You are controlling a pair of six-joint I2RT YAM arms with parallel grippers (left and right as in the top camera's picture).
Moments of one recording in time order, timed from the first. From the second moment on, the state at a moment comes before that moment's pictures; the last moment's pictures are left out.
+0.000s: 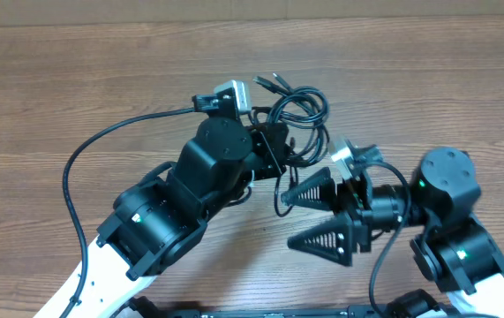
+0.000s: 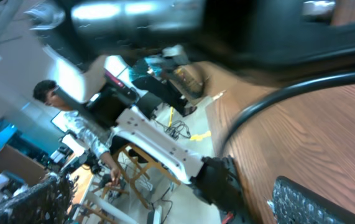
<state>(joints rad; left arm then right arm) -0.79 1.19 1.38 -0.64 -0.07 -0.97 0.40 0.88 0.88 -0.17 -1.24 0.55</state>
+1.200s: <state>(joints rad) -0.70 1.18 1.38 -0.64 -0.27 -1.08 0.59 0.97 0.88 -0.01 -1.33 0.46</state>
